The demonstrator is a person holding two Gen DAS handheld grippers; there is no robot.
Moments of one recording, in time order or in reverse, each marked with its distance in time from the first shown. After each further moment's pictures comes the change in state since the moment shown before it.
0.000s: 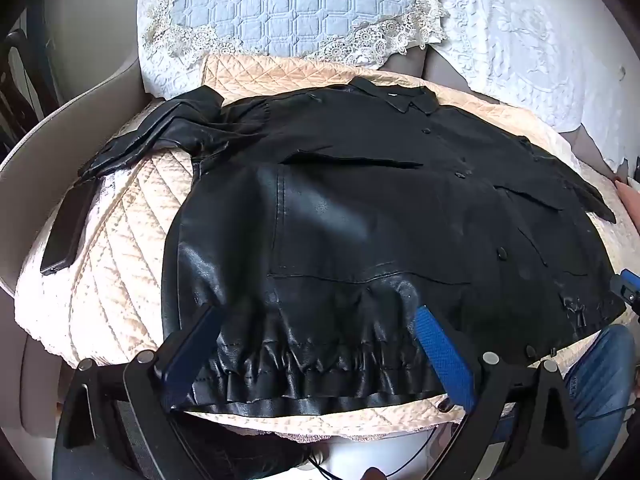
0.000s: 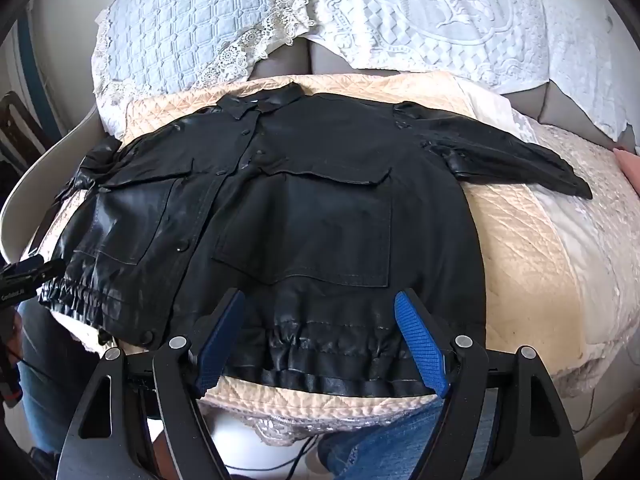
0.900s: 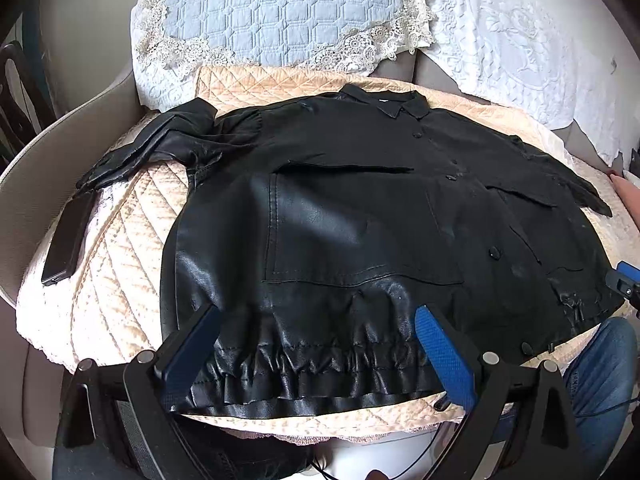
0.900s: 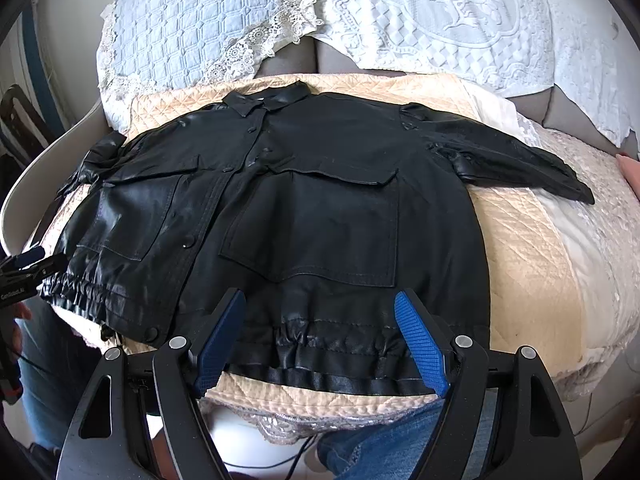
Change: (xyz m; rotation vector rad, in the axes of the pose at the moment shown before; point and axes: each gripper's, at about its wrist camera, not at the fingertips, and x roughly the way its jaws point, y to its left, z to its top) left arm -0.008 -0.005 0.003 0.017 -0.023 -0.010; right arm -0.002 0.006 0.000 -0.015 0.001 0.005
